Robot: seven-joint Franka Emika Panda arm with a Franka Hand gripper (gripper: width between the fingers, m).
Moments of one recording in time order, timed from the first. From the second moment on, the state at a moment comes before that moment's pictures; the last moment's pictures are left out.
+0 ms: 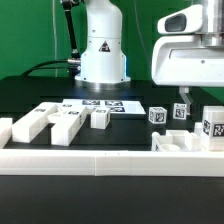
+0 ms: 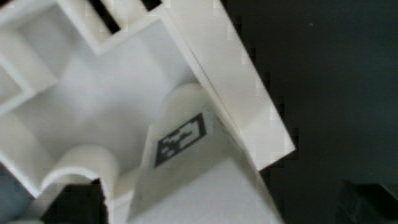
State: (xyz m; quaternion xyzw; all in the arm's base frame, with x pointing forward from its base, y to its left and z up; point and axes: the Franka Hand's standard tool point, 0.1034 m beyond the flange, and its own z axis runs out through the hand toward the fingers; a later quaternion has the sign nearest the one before) arm 0.639 0.131 0.083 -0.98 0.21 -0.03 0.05
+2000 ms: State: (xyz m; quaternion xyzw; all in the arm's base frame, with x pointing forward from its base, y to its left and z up) arm 0.639 0.123 0.080 -0.89 0.46 -0.02 0.05
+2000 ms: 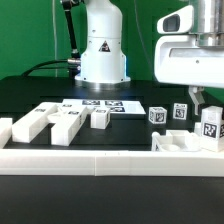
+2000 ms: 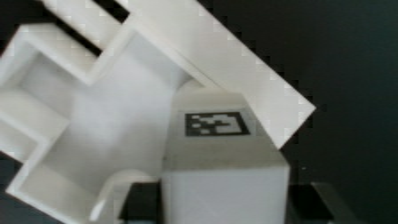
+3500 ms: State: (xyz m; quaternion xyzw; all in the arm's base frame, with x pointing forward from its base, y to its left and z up) arm 0.639 0.128 0.082 -0.95 0.30 -0.02 0.05
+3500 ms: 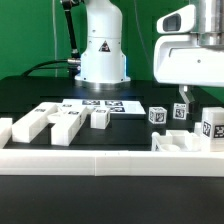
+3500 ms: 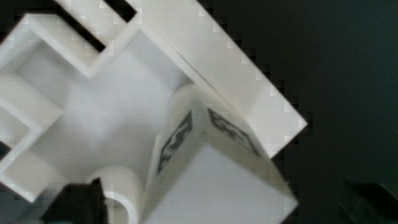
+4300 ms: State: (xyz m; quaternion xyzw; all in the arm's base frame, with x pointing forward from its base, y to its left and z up) arm 0.640 0.123 0.082 -1.00 0.01 -0.03 0.02
